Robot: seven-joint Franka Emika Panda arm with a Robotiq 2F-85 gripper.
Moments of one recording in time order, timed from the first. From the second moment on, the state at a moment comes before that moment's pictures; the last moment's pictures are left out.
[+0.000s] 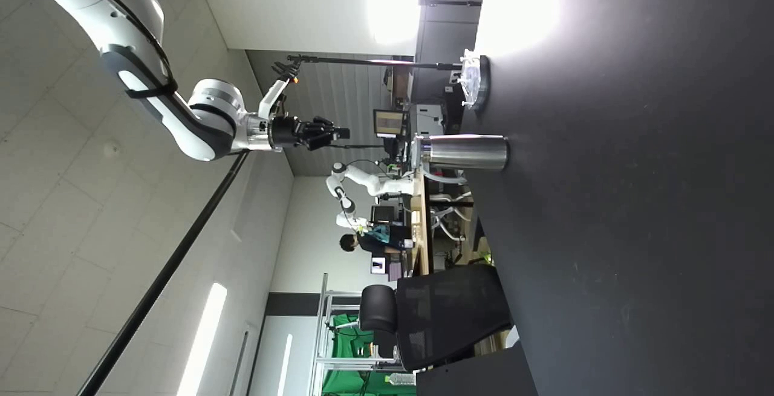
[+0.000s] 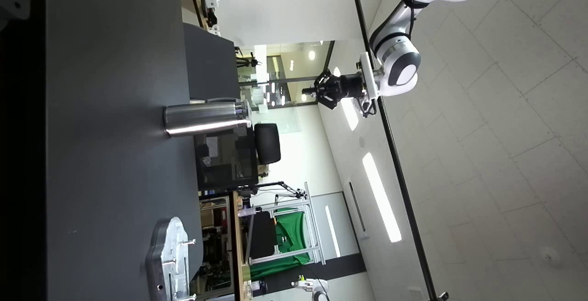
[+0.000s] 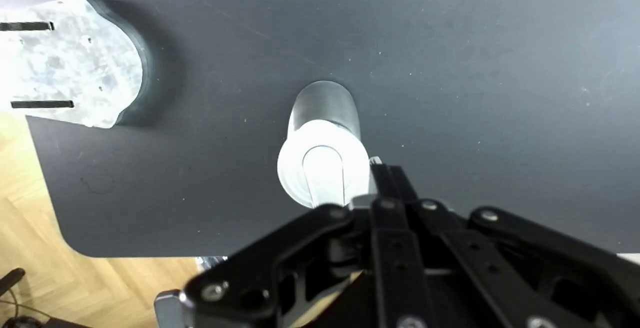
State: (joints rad) arm -0.26 0.38 -0.14 -1.43 0.04 1.84 -0.41
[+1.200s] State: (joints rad) arm -0.28 0.56 -0.13 -1.43 0.06 2.08 -0.38
